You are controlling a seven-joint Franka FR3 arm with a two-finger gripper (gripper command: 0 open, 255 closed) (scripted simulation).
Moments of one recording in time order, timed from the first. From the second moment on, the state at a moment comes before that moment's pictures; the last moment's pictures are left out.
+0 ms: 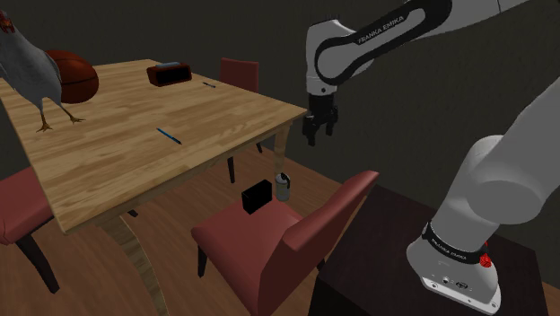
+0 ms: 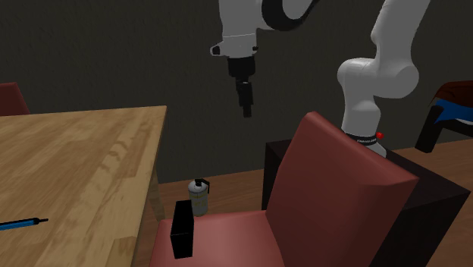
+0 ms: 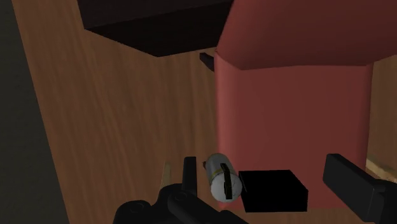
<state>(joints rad) 0.01 -0.24 -0.06 -2.39 -0.06 2.05 0.14</state>
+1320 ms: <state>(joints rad) 0.00 0.57 -0.06 -1.91 -0.05 2.31 0.20</state>
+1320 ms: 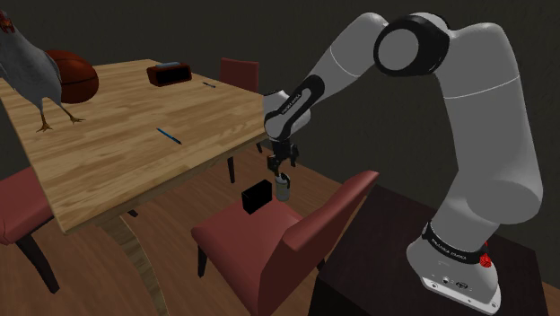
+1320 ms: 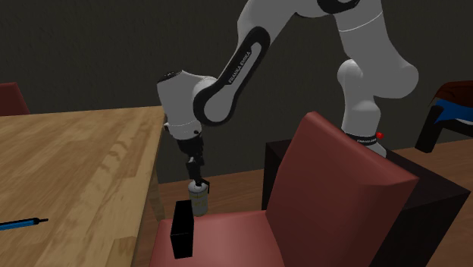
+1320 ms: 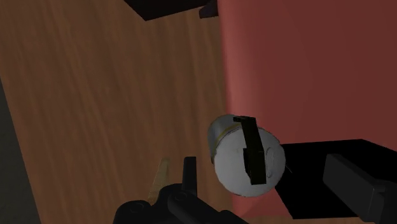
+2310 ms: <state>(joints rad) -0.18 0.68 0.13 -1.87 -0.23 2.37 0.42</state>
